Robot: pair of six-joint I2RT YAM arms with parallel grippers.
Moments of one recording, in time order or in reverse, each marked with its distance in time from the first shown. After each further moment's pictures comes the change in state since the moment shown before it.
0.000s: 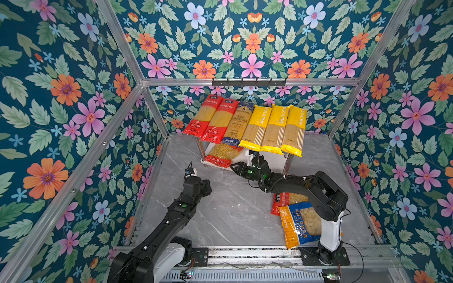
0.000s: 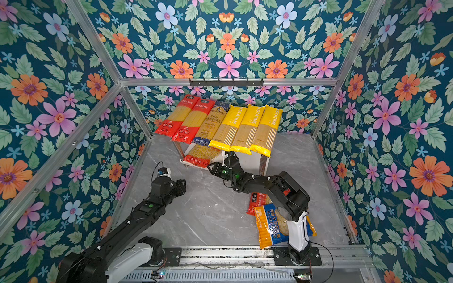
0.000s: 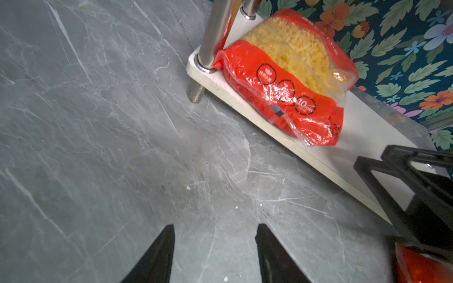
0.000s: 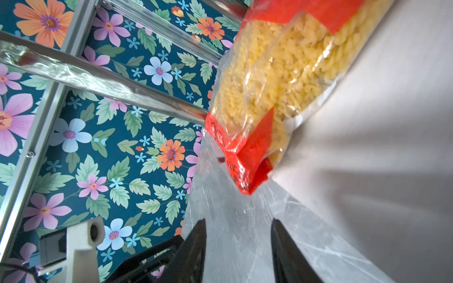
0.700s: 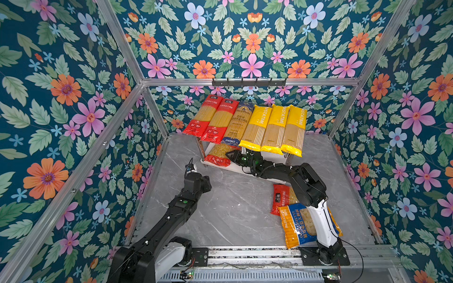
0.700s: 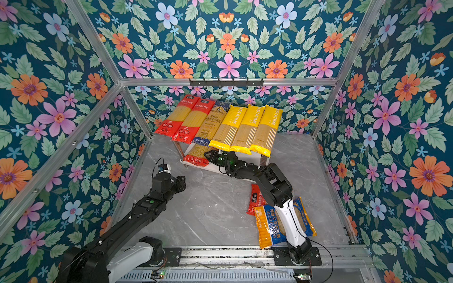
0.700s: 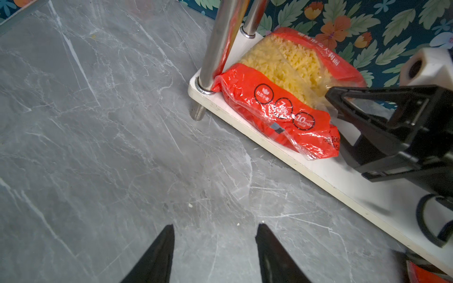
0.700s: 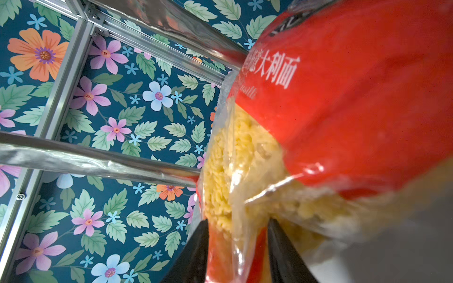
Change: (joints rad) left arm 0.000 0.050 0.068 0.008 -0.056 0.039; right arm -0.082 0.309 0.415 -0.060 -0.096 0.009
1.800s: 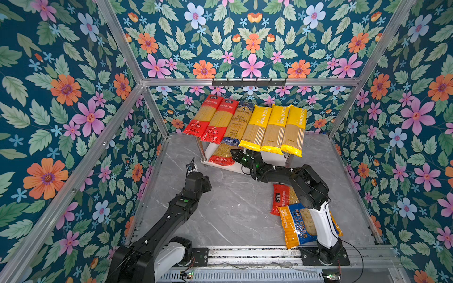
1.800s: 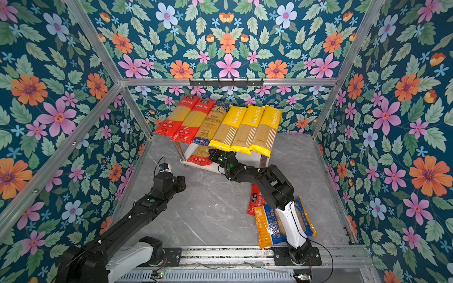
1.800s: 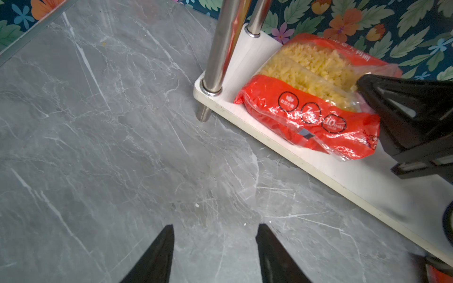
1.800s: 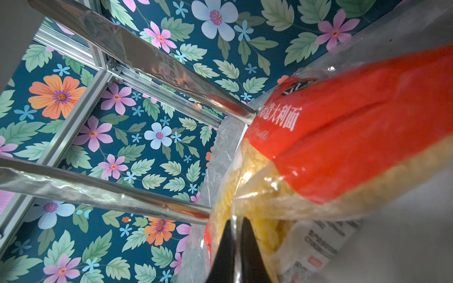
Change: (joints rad) left arm -0.020 0.021 0.027 -0.042 -0.053 0.023; right arm 0.031 -0.024 -0.047 0.122 0.230 -0.029
